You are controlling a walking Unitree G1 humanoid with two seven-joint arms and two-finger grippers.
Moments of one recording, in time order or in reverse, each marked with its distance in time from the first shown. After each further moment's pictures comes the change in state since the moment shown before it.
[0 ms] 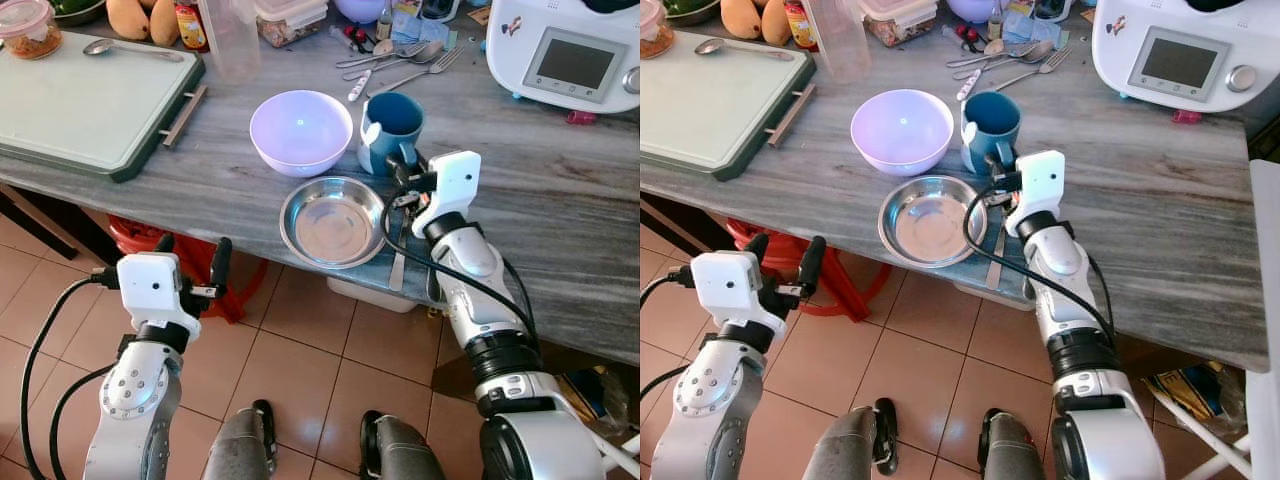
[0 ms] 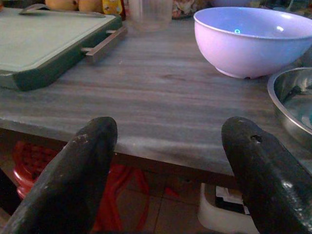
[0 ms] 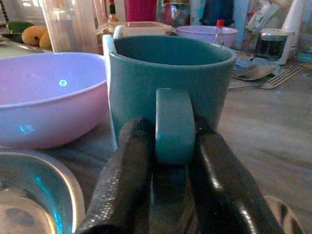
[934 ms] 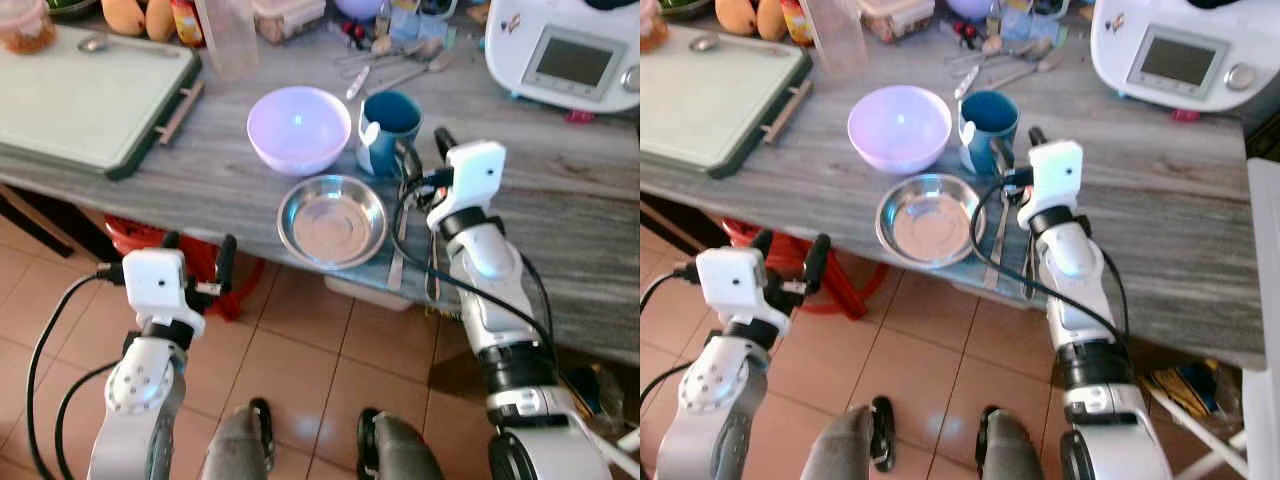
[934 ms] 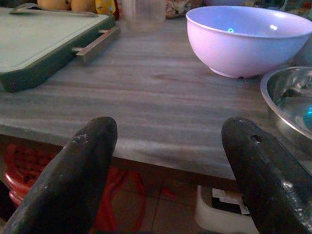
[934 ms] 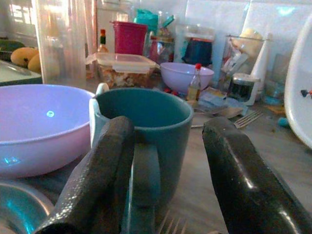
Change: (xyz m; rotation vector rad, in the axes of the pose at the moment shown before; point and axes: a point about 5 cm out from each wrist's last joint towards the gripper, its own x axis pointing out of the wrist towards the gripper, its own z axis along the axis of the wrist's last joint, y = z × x) left arm 0.003 -0.004 0.000 0.008 -0.008 -0.007; right arm -0.011 -0.004 0.028 -0.098 -0.129 -0.044
